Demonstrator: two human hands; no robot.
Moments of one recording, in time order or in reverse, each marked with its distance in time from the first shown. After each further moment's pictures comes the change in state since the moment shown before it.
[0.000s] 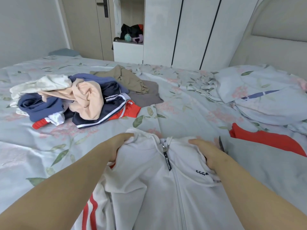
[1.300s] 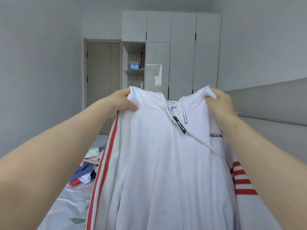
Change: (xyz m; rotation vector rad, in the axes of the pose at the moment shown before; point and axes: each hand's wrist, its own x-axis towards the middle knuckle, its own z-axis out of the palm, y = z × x) left_hand -0.416 0.140 0.010 0.471 0.161 1.119; right_hand -0.332 -0.195 -0.052 -0.214 0.590 -1.094
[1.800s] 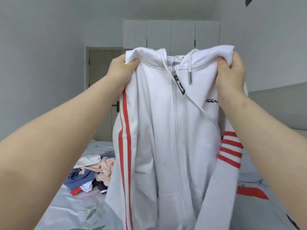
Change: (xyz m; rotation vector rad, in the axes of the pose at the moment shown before) left_hand -0.001 0.081 -0.013 -0.219 0.375 0.468; right_hand 0.012 -0.077 -0.026 0.495 0.284 -0.260
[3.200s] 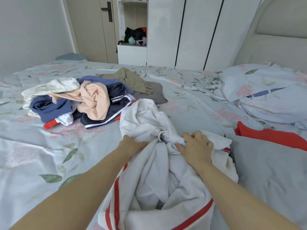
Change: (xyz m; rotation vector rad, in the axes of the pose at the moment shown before) left_hand -0.235 -0.430 0.072 0.445 -0.403 -1.265; right_hand -0.273 0.381 -0.003 -1.272 -1.042 0.300
